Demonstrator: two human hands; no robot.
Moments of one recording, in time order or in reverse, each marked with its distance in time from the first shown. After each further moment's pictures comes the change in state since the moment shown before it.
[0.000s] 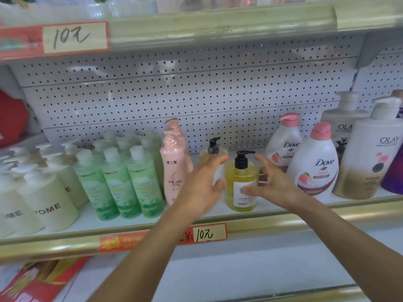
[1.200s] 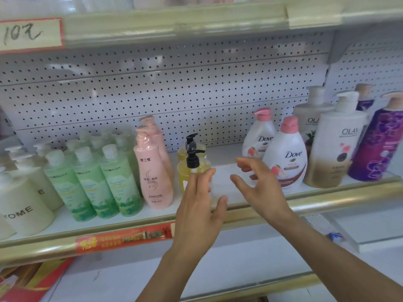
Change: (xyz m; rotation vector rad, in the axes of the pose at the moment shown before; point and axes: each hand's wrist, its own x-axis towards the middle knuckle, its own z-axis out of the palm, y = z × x) left_hand -0.052 0.029 0.061 -0.050 0.270 0.059; right_hand -0.039 0.019 0.002 -0.180 0.423 -0.328
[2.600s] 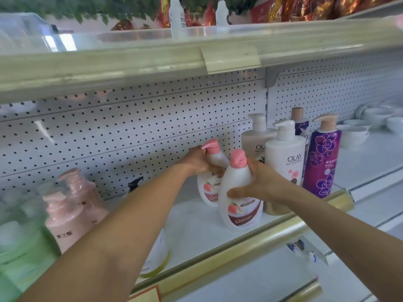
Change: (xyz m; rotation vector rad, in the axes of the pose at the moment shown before) left_hand 0.264 0.021 0.114 -0.074 -0.673 -0.141; right_hand 0.095 0.056 -0.113 -0.032 -0.291 0.365
